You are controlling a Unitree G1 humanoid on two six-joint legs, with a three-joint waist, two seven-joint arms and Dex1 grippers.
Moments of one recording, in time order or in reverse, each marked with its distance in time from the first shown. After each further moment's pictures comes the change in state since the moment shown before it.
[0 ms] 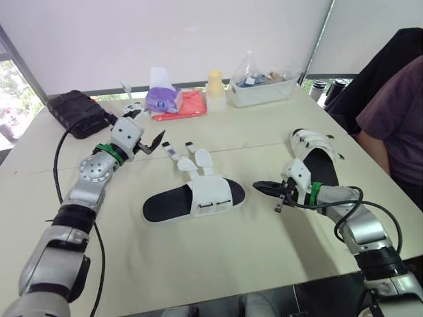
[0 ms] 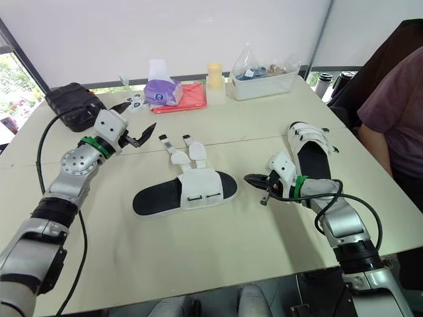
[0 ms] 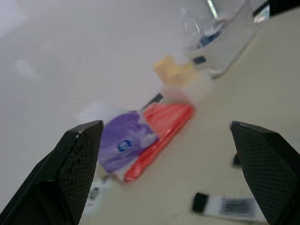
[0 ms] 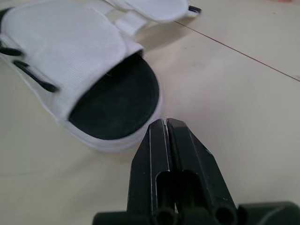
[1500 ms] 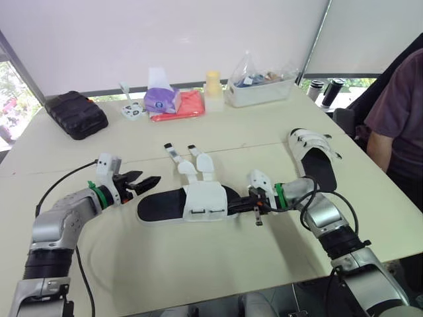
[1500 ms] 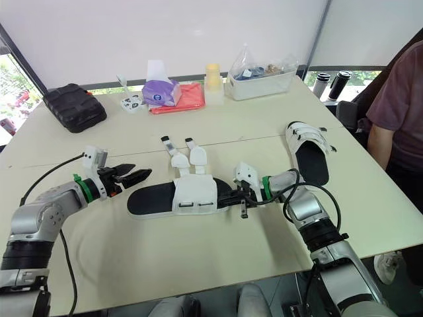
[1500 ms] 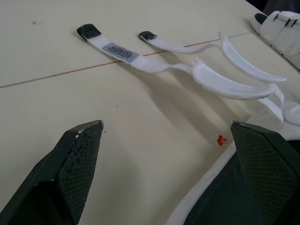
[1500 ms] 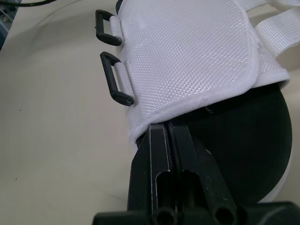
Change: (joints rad) left arm 0.320 0.019 0.295 -0.366 -0.281 0.875 -0.298; right arm -0.175 0.160 0.188 0.215 -0.077 -0.079 0.353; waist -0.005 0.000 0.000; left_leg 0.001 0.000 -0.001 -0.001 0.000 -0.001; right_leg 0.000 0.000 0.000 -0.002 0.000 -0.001
